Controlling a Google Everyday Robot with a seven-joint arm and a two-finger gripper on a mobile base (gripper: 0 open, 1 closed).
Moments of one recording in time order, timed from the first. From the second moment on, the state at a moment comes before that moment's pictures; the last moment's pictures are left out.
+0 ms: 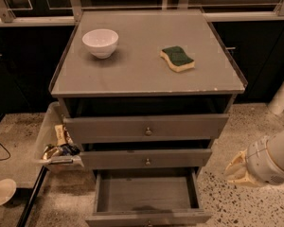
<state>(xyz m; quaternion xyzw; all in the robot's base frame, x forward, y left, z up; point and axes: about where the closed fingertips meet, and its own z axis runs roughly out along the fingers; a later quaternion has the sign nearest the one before) 0.367 -0.246 0.726 -0.63 0.76 0.08 0.16</state>
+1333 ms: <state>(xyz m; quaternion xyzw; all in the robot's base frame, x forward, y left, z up) 0.379 -0.267 0.501 -0.56 0.77 0.18 0.23</state>
